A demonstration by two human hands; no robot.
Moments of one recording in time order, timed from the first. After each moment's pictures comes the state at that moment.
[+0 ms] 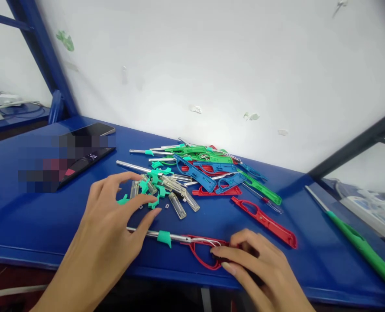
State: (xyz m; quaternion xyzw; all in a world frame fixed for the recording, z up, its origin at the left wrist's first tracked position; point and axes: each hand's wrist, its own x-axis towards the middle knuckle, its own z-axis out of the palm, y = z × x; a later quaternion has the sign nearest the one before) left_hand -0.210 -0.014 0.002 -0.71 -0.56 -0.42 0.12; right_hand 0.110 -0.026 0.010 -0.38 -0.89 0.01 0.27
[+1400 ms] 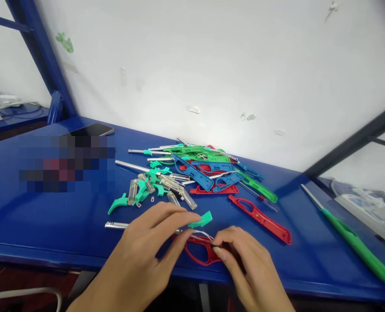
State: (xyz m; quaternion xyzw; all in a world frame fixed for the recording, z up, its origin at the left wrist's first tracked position) left_hand -0.161 -0.035 0.016 -0.75 -0.43 -0.49 -0.10; right_hand 0.083 -0.029 0.004 -0.40 -0.85 0.06 0.34
